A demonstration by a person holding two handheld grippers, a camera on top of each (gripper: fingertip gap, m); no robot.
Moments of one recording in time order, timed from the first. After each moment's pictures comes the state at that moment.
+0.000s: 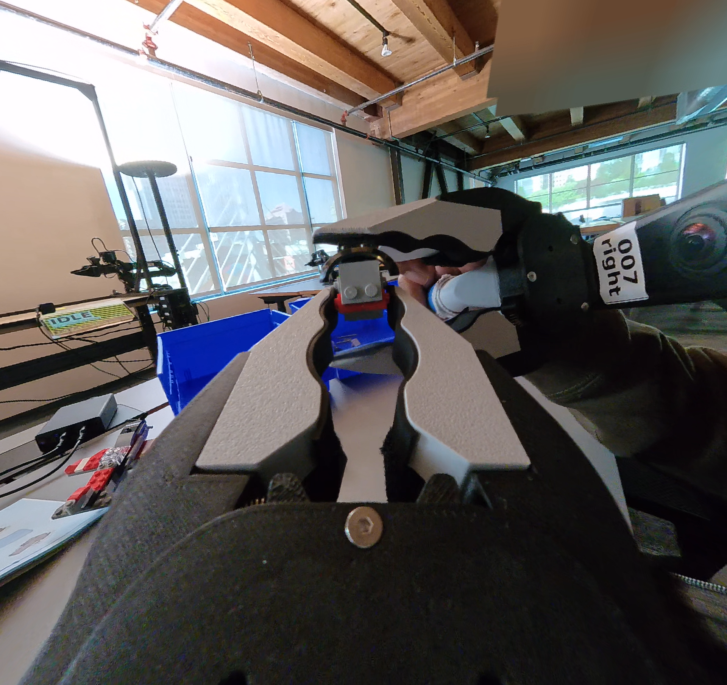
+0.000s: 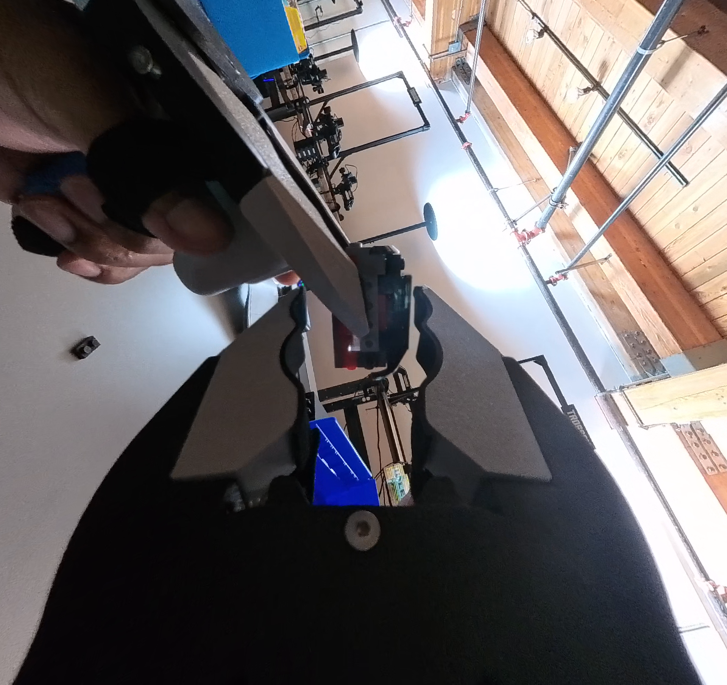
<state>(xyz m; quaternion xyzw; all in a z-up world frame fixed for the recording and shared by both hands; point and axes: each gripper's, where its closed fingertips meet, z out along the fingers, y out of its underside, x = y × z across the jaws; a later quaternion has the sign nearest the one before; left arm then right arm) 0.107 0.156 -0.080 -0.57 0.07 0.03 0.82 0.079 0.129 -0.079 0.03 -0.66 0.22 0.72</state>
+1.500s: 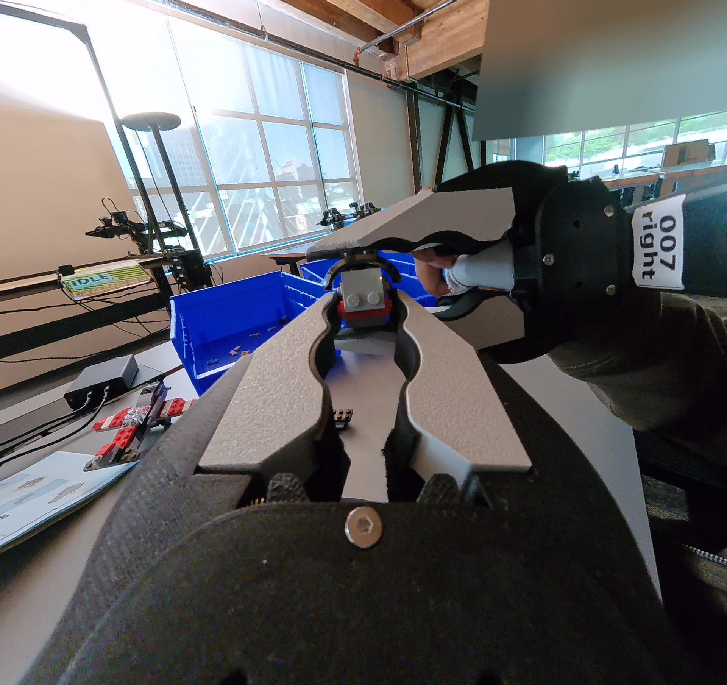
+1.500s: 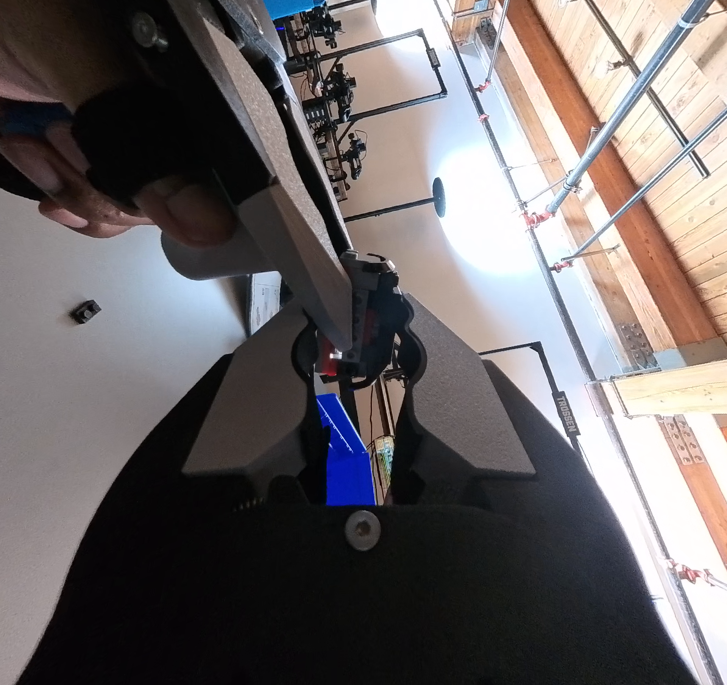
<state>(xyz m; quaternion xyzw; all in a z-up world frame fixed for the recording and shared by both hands) 0.099 0.164 -0.097 -0.62 0.06 0.05 0.78 0.067 0.138 -0.093 0.02 -0.68 0.16 0.71</state>
